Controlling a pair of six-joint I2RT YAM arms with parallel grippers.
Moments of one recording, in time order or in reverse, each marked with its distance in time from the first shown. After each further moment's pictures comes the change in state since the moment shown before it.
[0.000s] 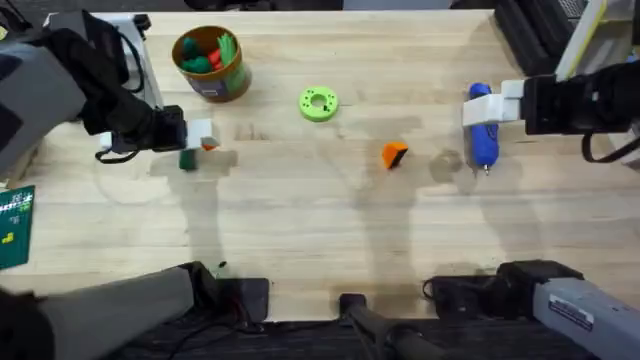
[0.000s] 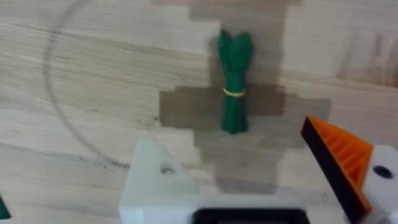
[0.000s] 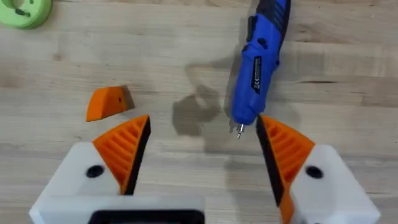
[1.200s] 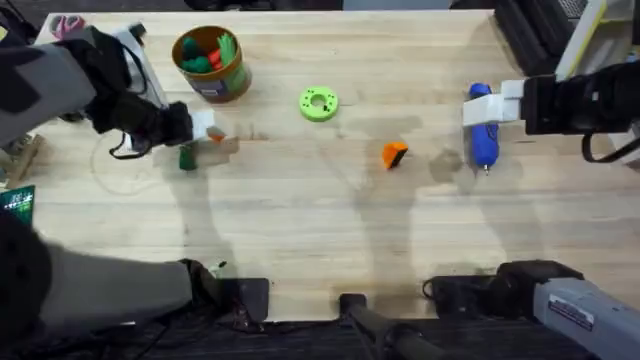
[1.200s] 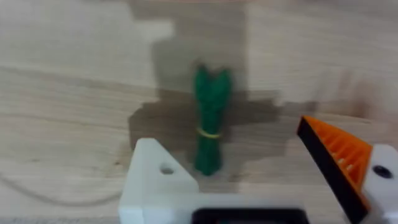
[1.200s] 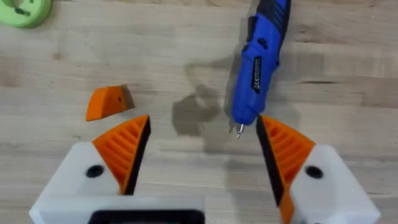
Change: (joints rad) left arm 0.058 0.163 0.013 0.121 0.210 -0.034; right arm 0.000 0.000 0.000 0.000 0.000 0.000
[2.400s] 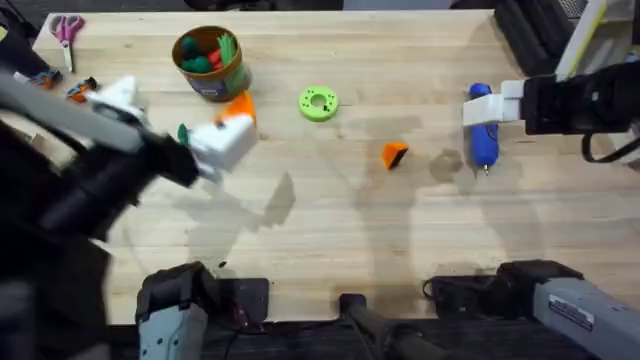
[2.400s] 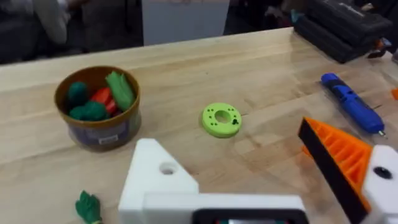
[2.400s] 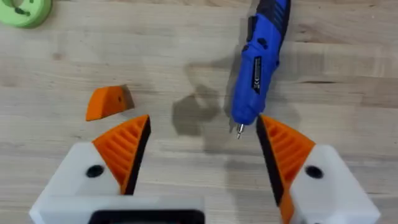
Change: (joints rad) left arm -0.056 -1.137 -0.356 0.232 0.513 -0.003; right arm 0.000 0.000 0.000 0.000 0.000 0.000
